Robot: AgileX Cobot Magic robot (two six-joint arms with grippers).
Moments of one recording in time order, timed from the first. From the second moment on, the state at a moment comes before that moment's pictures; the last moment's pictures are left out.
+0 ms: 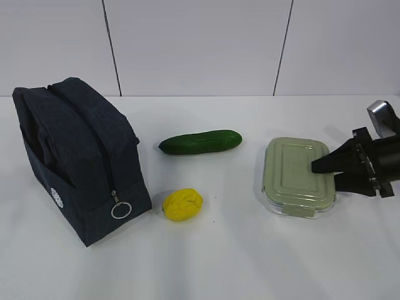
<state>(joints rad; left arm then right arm) -0.03 0.41 -0.65 -0.37 0.83 -0.14 -0.32 2.03 -1.03 1.22 1.13 -1.03</state>
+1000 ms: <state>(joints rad) -0.03 1.07 -0.65 -0.99 0.40 0.02 -0.25 2.02 -1.03 1.22 1.13 -1.02</state>
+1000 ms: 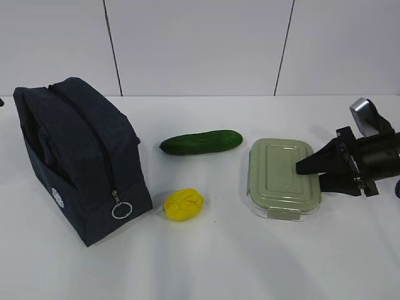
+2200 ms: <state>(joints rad) -0.12 1.32 -0.65 -1.45 0.40 0.54 -0.25 1.98 -1.07 1.22 1.13 -0.98</state>
